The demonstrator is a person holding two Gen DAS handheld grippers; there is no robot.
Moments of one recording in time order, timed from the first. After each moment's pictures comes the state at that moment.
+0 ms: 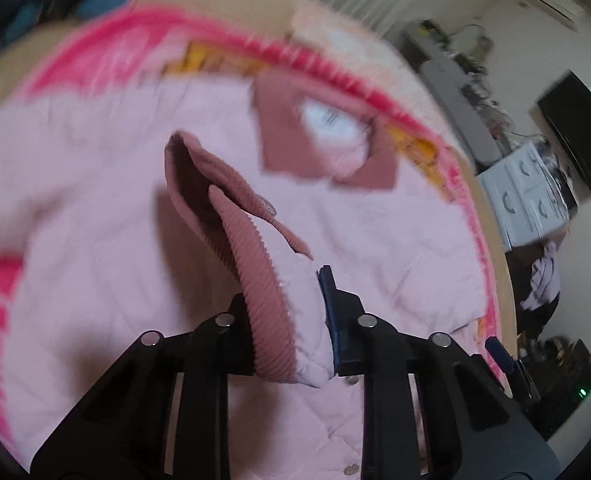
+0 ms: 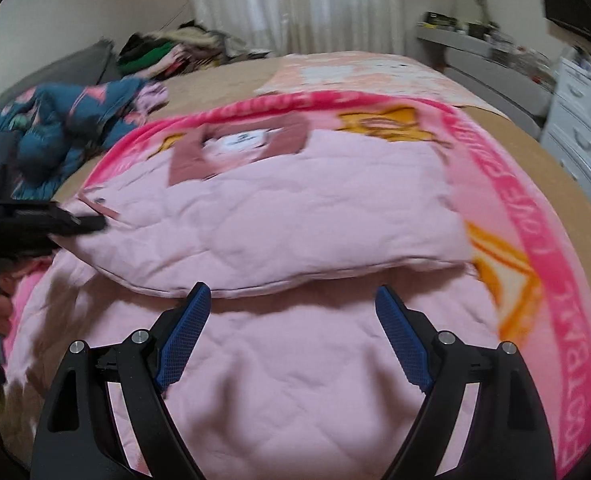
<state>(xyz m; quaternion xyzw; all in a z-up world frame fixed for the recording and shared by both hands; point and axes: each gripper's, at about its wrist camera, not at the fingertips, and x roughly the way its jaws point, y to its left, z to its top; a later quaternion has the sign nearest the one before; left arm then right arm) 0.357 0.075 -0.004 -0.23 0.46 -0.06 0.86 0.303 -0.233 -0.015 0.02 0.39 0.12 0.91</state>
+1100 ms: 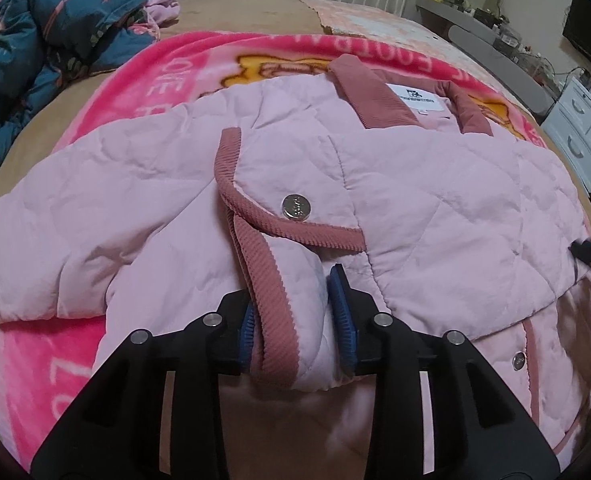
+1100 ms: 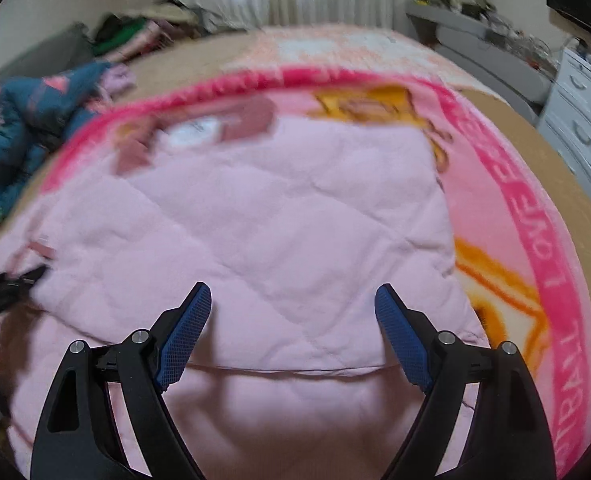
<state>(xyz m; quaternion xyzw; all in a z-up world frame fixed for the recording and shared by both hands) 0.354 0.108 -0.069 -0.08 0.47 0.02 0.88 0.402 -0.229 -0.062 -0.01 0.47 0.09 0.88</state>
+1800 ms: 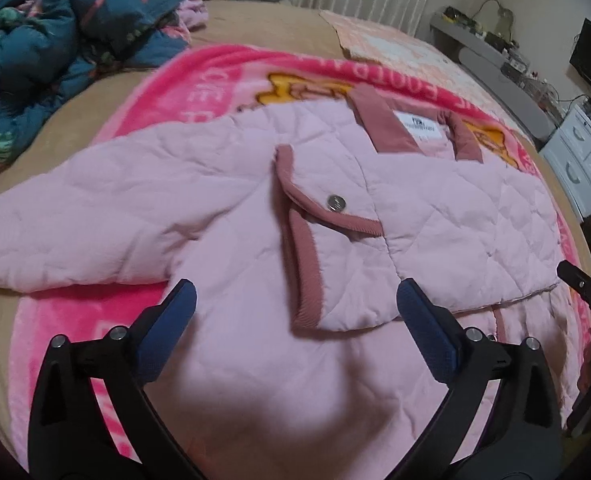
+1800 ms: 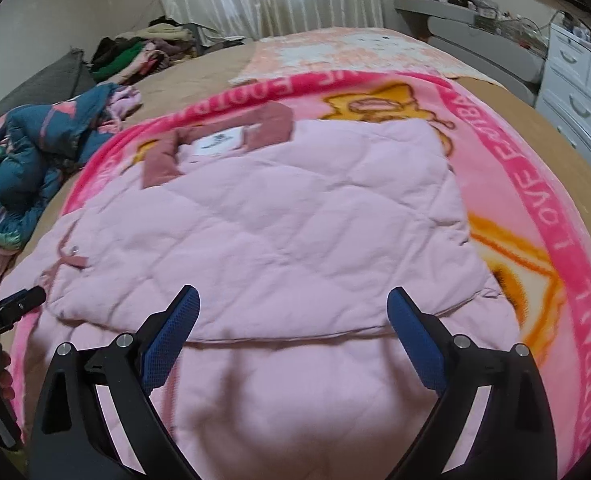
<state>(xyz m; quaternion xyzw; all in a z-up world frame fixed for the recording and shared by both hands) 0.309 0.130 -0.024 -0.11 0.45 0.05 0.88 0.359 -0.202 -0.025 0.04 0.43 0.12 0.89</state>
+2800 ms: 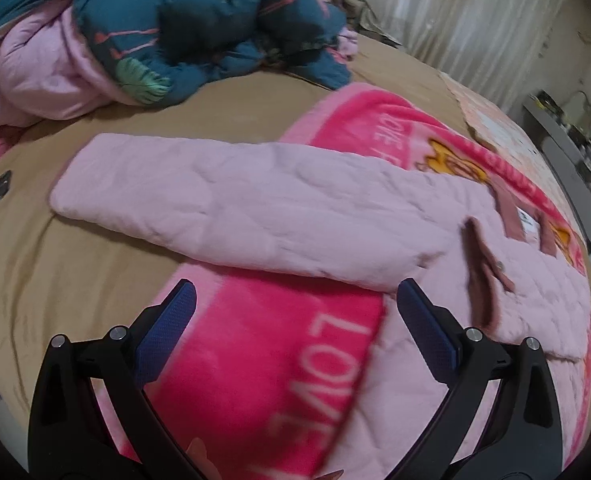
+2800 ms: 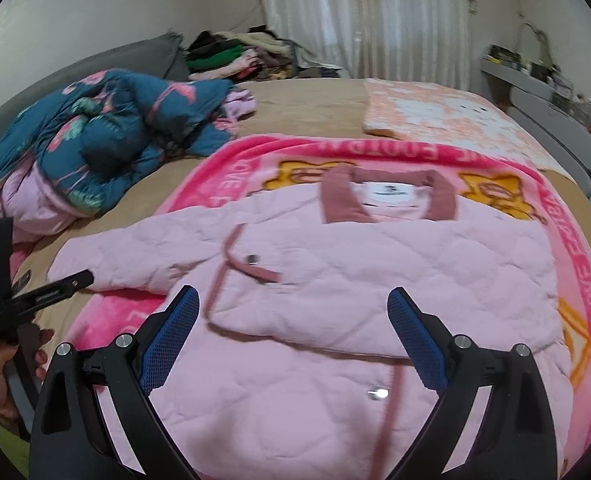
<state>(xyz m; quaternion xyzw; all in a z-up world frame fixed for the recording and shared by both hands) 0.217 0.285 -0.009 -0.20 0.40 0.22 0.87 0.292 -0.022 0.050 -0.04 0.36 0.25 0.90</state>
